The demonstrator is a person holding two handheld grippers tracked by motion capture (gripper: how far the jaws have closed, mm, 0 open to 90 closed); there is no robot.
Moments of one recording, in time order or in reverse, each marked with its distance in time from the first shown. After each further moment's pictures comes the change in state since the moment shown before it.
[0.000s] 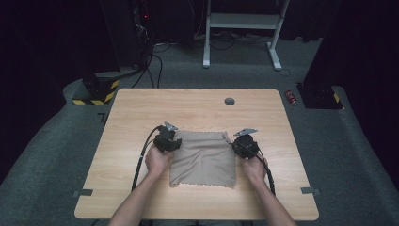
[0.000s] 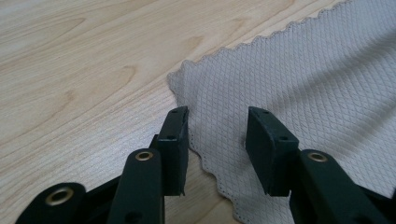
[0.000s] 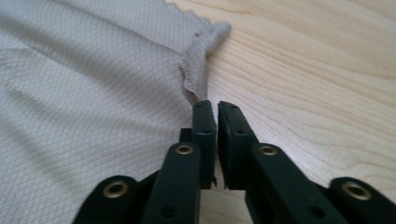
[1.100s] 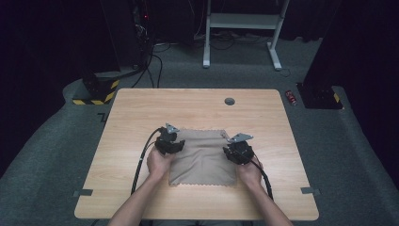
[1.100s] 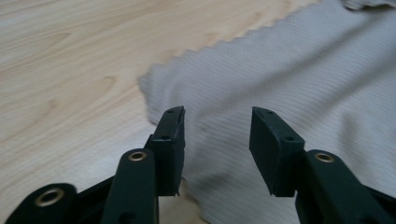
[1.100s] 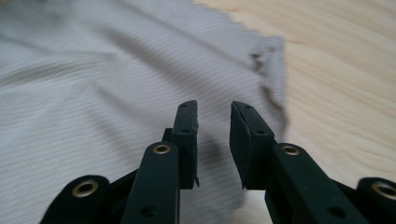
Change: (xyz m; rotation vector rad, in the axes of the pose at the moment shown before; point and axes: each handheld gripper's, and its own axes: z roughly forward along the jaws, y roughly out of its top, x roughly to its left) left arm -0.019 -0.004 -0.019 -0.048 -0.064 0.032; right arm 0.030 -0.006 -0.010 -0.093 0.070 -0.101
